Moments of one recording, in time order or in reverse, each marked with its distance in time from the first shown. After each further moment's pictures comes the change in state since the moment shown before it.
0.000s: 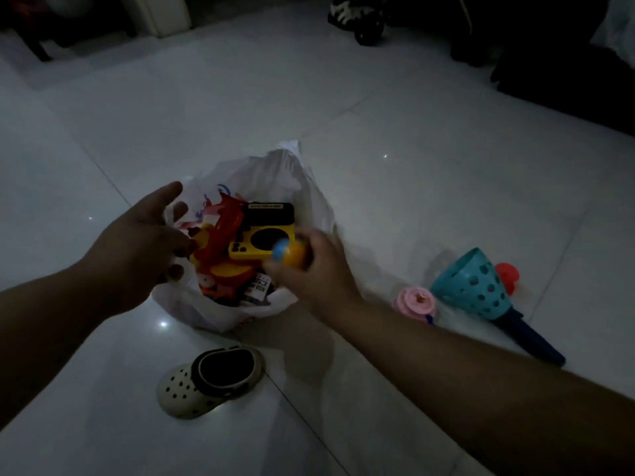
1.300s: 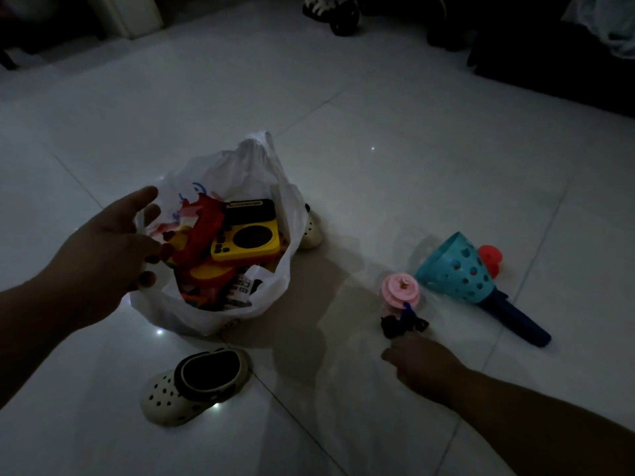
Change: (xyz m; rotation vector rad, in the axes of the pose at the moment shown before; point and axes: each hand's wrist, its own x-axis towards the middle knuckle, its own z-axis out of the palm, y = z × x) left_hand 0.013 -0.013 0.004 0.115 0.046 0.021; right_hand -0.085 0.196 -0.090 -1.076 -0.619 -0.033
